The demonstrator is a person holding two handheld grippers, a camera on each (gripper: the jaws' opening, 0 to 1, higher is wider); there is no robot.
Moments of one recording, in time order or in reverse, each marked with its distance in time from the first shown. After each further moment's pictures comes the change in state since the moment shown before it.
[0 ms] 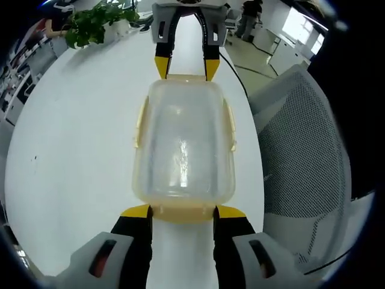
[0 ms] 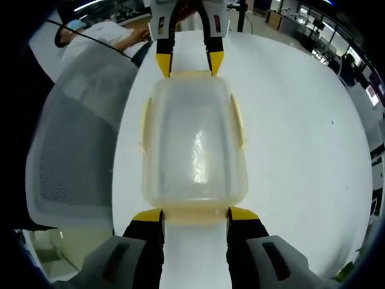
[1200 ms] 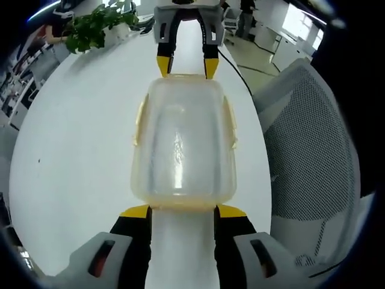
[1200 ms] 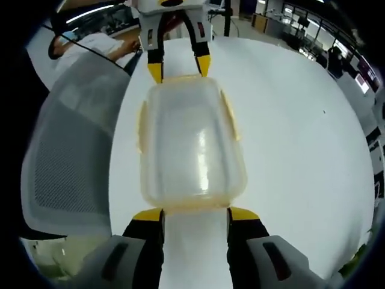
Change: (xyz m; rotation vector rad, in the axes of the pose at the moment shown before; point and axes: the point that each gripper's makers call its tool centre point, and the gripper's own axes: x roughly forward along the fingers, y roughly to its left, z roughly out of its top) left arm 0.008 0.000 0.001 0.010 -0.023 0.051; right arm 0.001 -0.003 -0.014 0.097 -0.087 -0.040
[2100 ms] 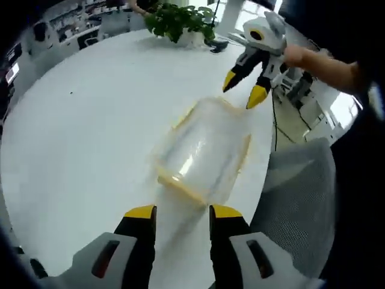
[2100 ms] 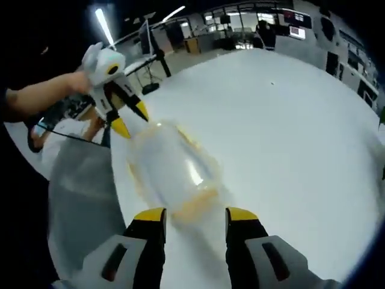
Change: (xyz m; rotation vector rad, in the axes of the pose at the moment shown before) left arm -0.027 -0.002 -0.004 -0.693 -0.241 0.085; right arm -0.030 -0.010 0.007 0.587 -0.358 -0.060
